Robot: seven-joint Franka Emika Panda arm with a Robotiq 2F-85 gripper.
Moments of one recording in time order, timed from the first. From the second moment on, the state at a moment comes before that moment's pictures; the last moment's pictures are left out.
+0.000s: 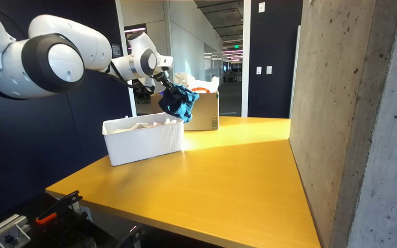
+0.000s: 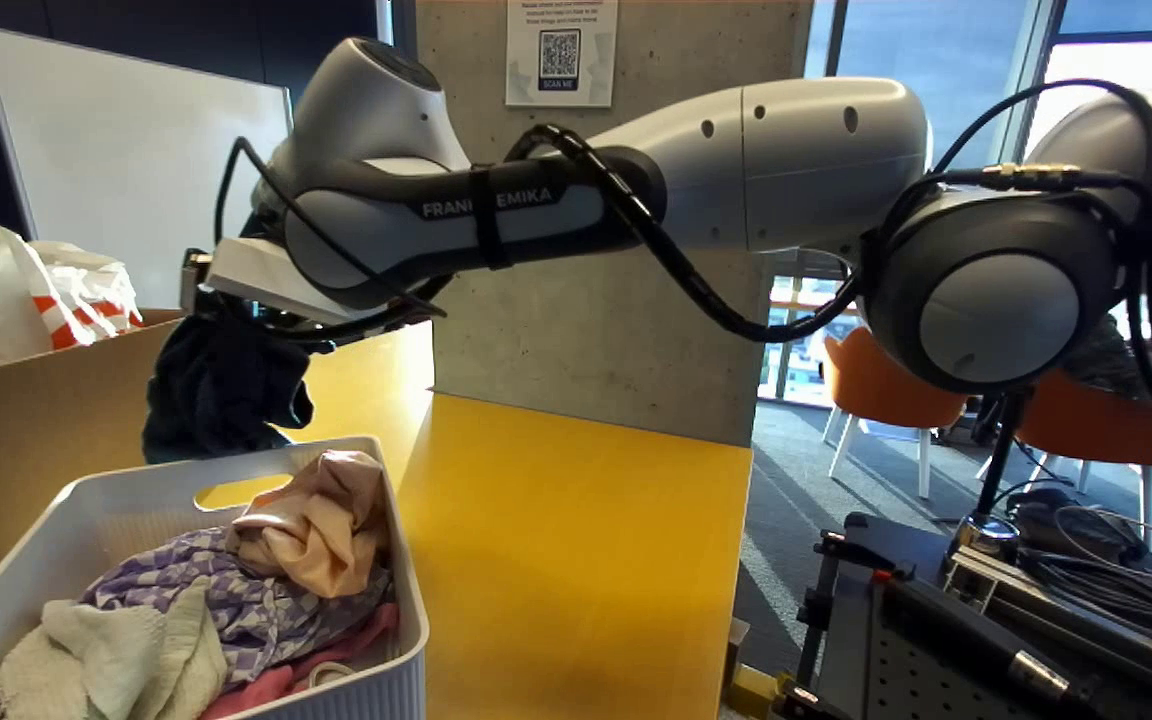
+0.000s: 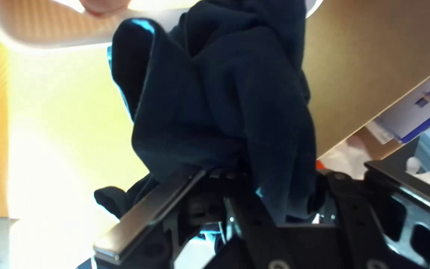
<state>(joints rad) 0.30 1.32 -0.12 -0.41 -0.03 2.50 0.81</state>
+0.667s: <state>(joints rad) 0.38 1.38 -0.13 -0.46 -0.05 2.38 0.87</state>
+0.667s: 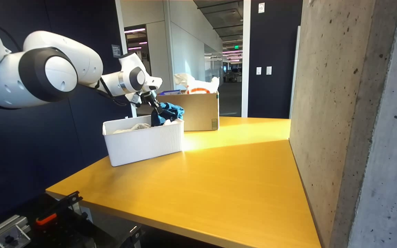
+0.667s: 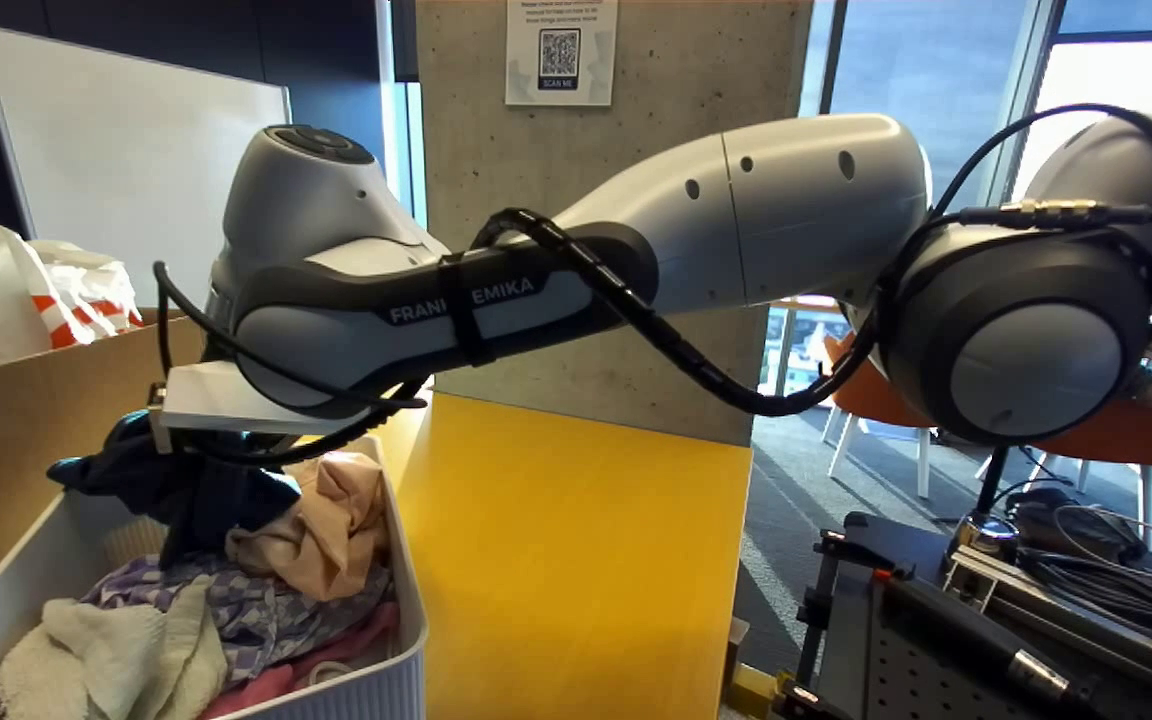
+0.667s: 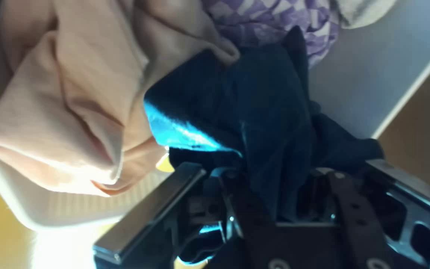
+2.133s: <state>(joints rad) 0.48 1.33 -0.08 -0.45 -0.05 2.18 0.90</state>
